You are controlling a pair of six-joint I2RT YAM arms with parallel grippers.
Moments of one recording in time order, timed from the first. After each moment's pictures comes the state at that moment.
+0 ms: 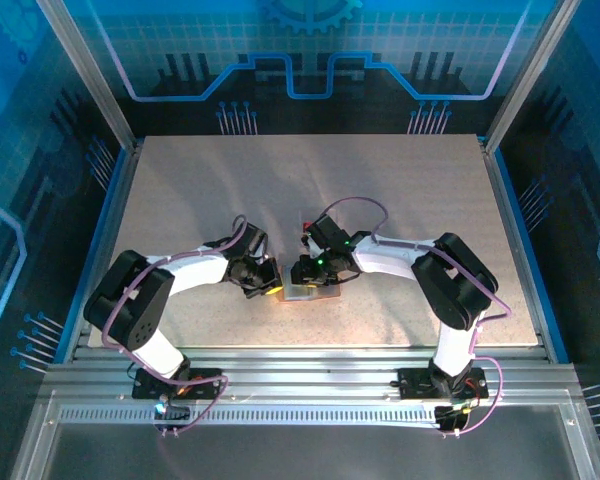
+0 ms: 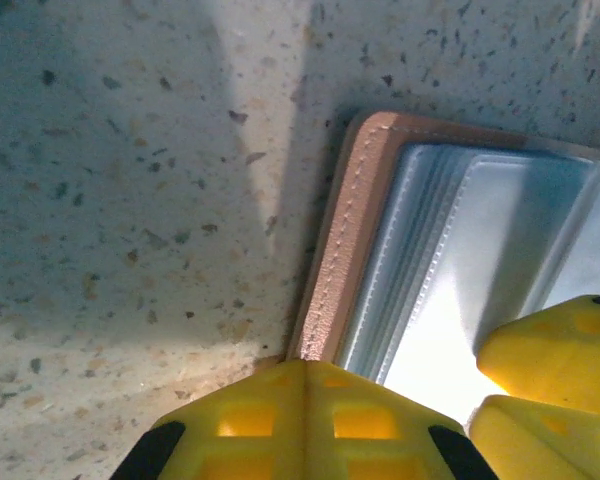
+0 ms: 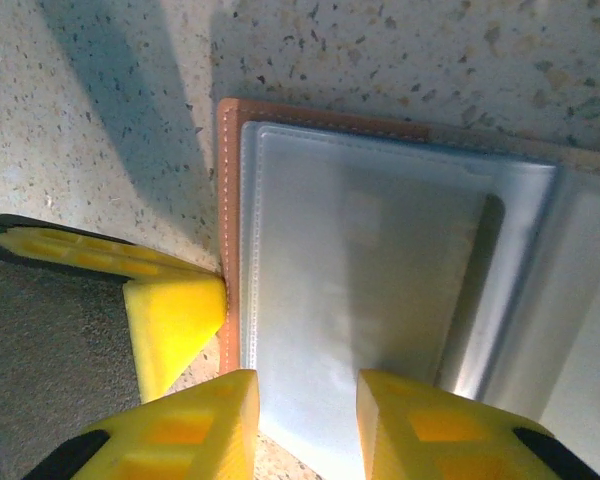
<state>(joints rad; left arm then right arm) -0.47 1.62 0.76 -0.32 0.42 -0.90 0.73 1.82 1.06 -0.33 -0.41 0.72</state>
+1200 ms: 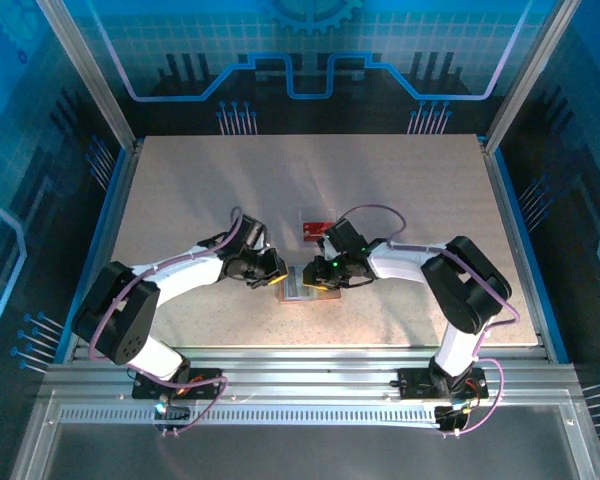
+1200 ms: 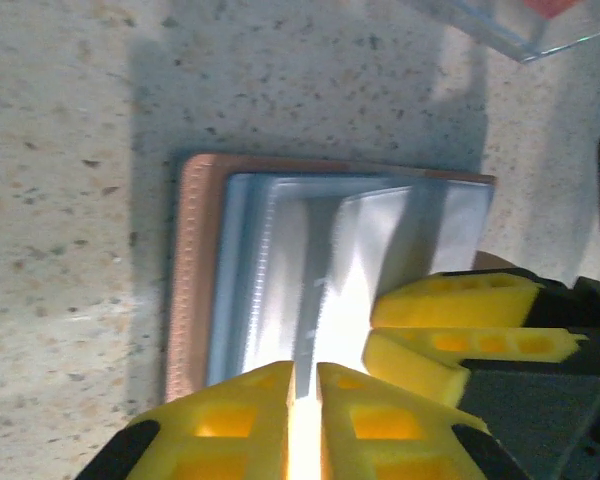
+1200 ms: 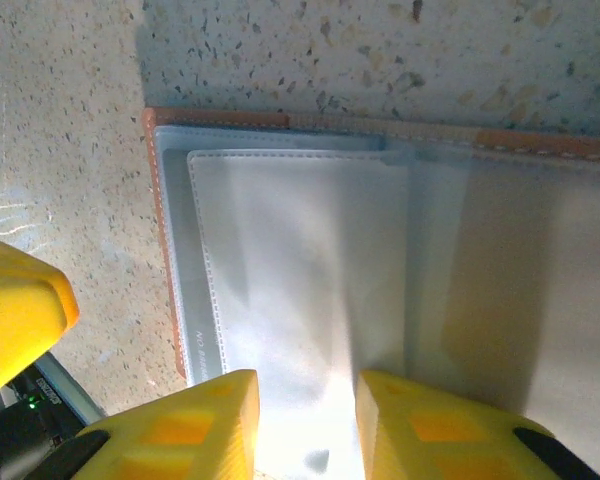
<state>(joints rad) -0.49 1.52 0.78 -0.28 0.41 -0.94 0.65 1.76 0.90 -0.18 -0.47 0.77</state>
